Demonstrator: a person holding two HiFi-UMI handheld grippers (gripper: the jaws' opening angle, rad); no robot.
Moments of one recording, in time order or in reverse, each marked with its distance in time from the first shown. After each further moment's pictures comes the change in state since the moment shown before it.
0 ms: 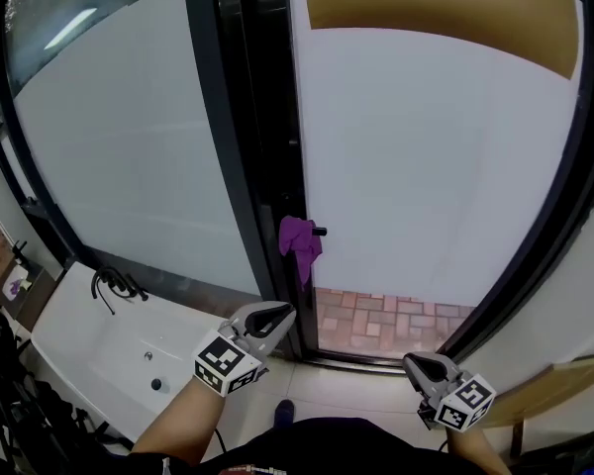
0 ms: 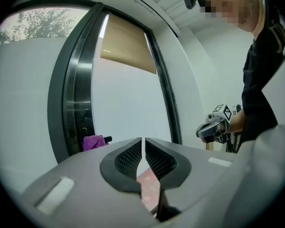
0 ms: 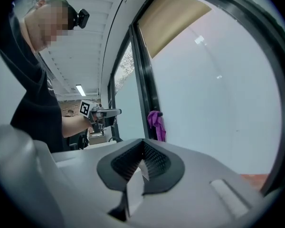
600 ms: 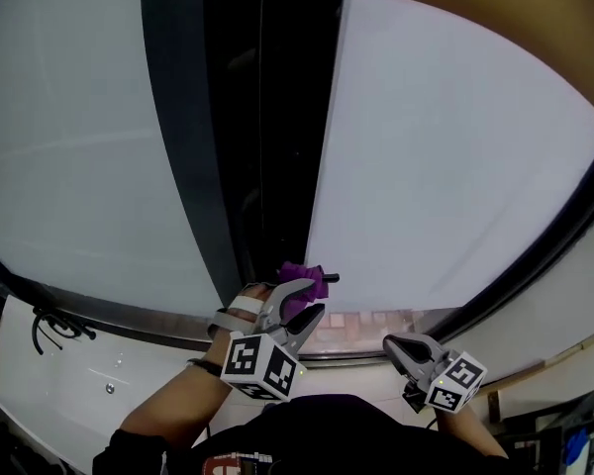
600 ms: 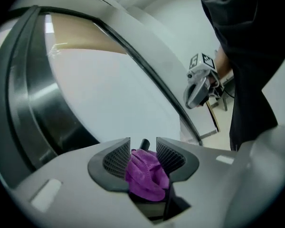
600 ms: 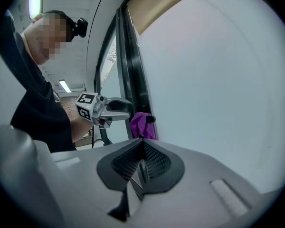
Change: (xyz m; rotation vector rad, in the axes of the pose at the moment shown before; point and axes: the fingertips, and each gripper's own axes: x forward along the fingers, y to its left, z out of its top) left arm 0.133 0.154 -0.013 0.636 0.157 -0.164; right arm 0.201 -0.068 0.053 0.042 0.057 -0.102
